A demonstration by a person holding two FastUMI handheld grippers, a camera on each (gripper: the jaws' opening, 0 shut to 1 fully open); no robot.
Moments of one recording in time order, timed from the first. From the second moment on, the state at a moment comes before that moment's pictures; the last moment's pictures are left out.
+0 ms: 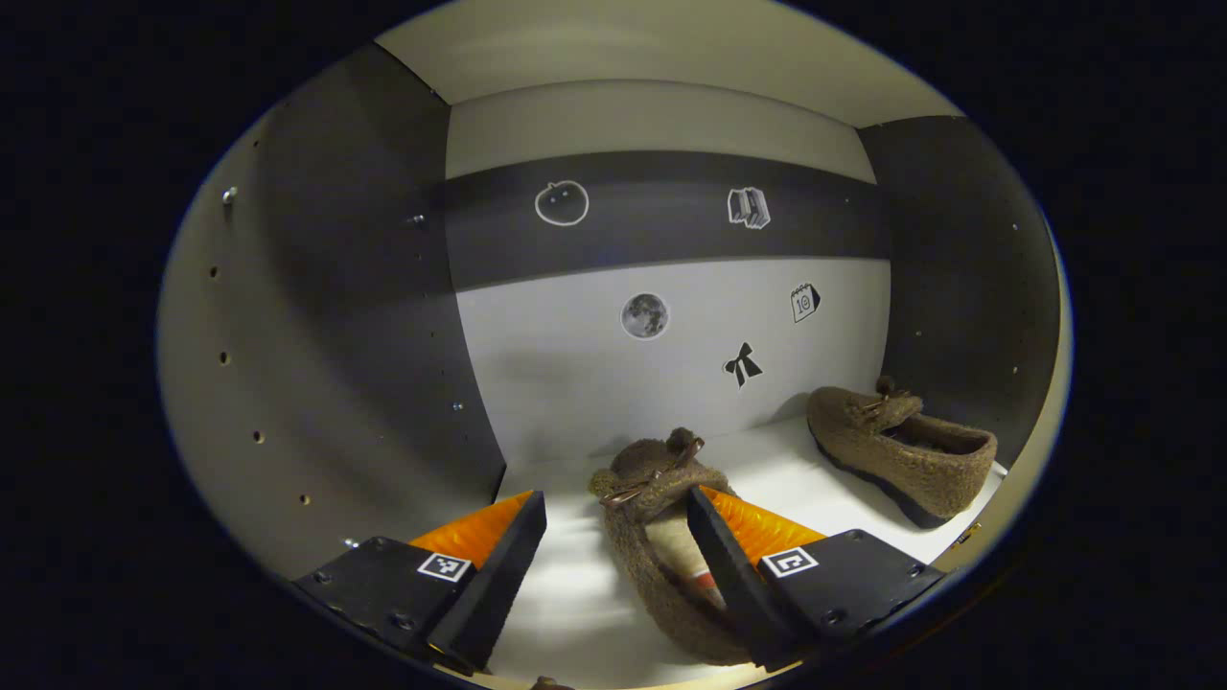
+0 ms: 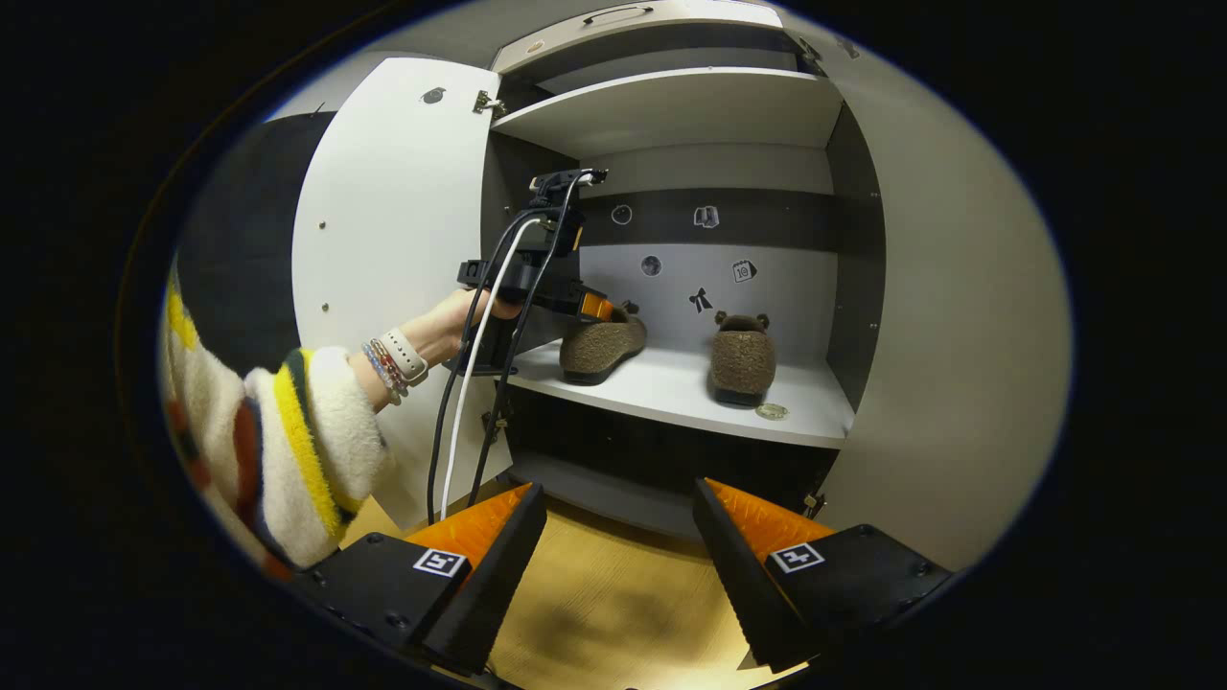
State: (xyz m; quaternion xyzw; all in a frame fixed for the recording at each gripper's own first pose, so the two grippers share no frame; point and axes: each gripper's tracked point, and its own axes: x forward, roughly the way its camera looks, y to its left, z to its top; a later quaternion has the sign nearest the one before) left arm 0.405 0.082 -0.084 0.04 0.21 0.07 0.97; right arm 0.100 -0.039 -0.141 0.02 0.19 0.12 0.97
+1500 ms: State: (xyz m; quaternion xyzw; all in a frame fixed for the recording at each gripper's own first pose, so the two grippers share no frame) left arm -0.051 0.000 0.111 -0.08 0.06 -0.08 0.99; right arm -0.013 -0.267 0.043 -0.07 -0.01 -0.18 0.98
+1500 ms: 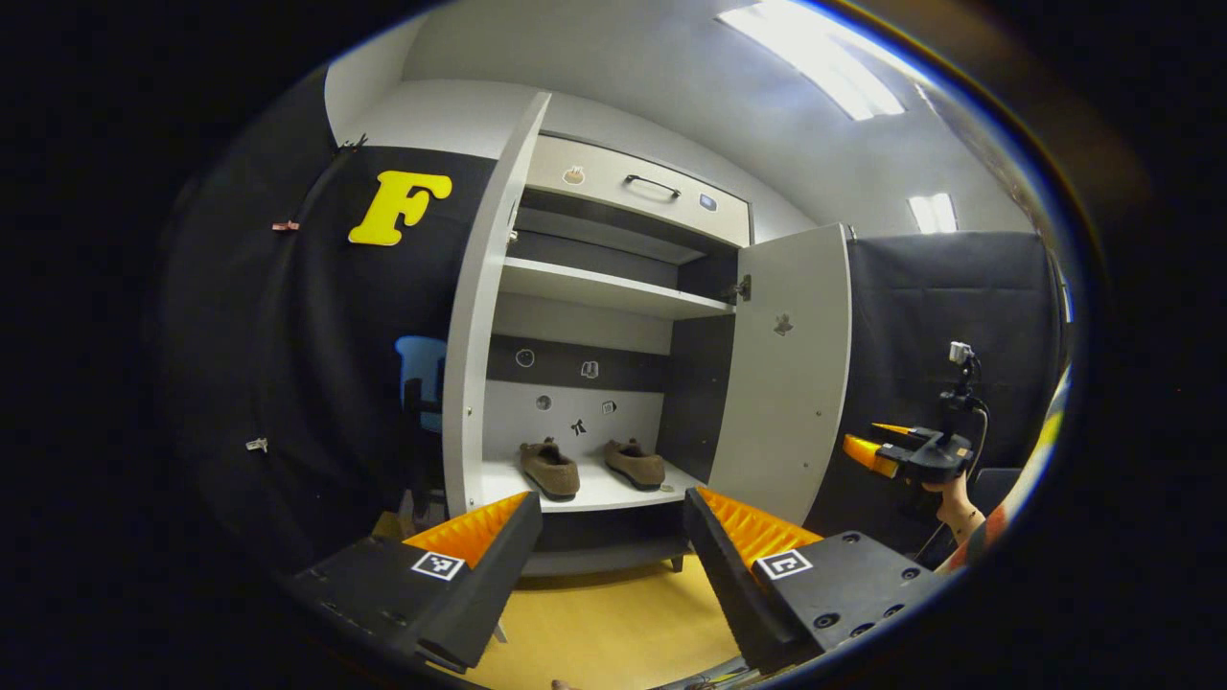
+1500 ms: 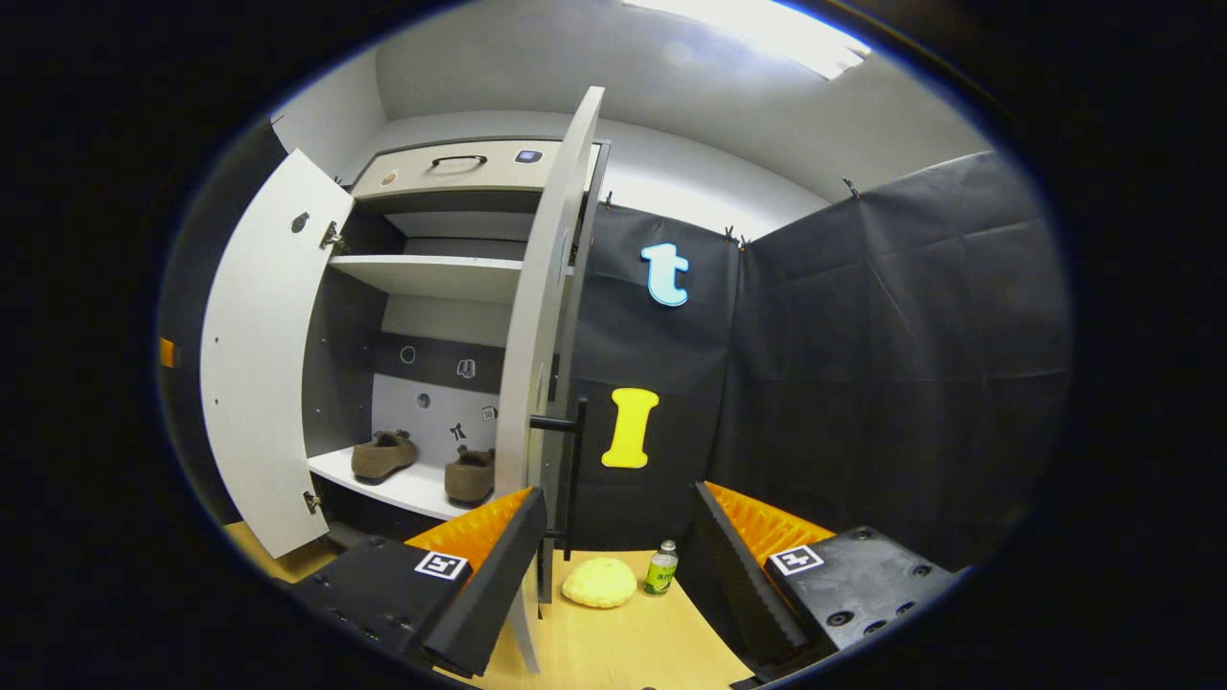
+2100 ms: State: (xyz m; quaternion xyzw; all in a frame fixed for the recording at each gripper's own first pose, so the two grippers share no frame) left arm -0.068 0.035 0.104 -0.07 0.05 -0.04 1.00; right arm 0.031 -0.209 0.030 -0.04 0.00 -0.05 1.00
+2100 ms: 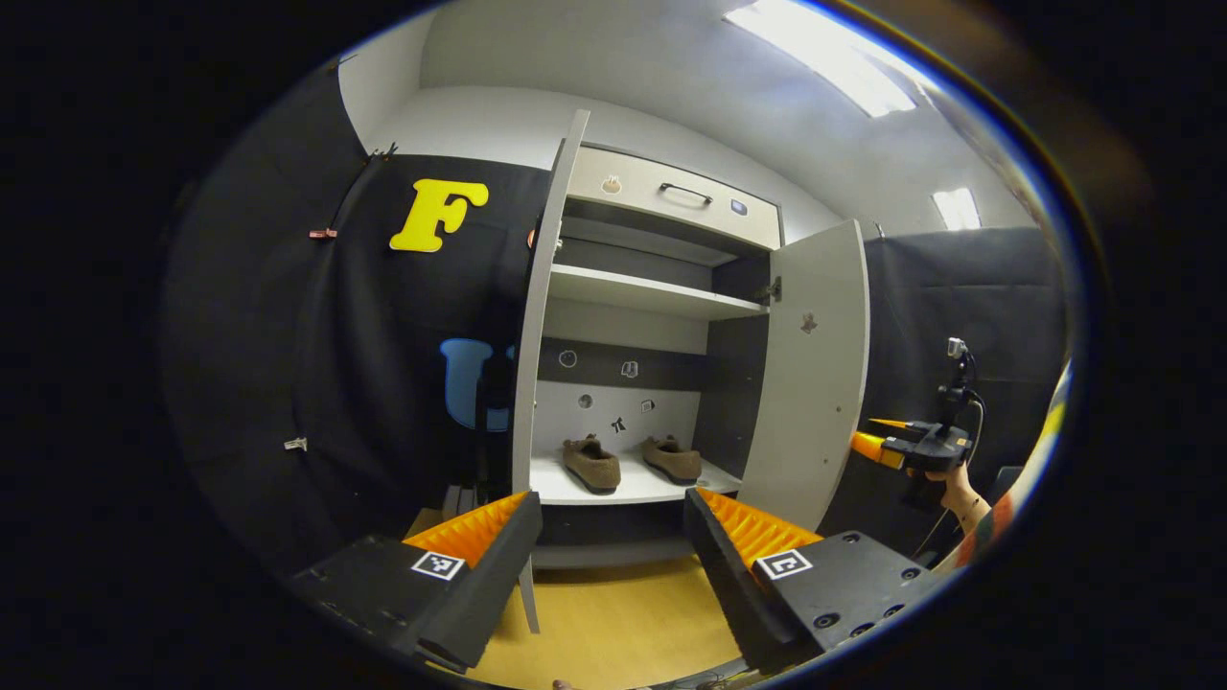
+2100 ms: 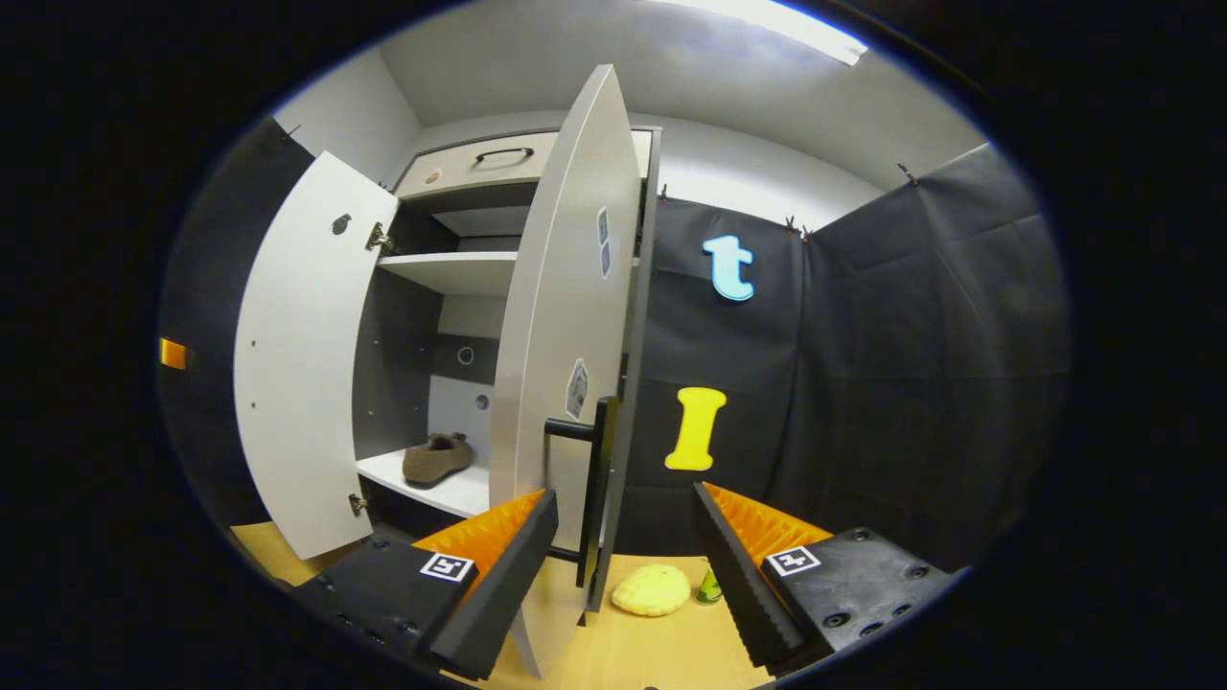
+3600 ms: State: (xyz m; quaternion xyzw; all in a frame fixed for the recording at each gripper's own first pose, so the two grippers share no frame) left arm -0.065 0.127 0.099 -0.06 0.03 0.06 1.00; right arm 0.203 -0.064 0.012 0.02 0.00 0.06 1.00
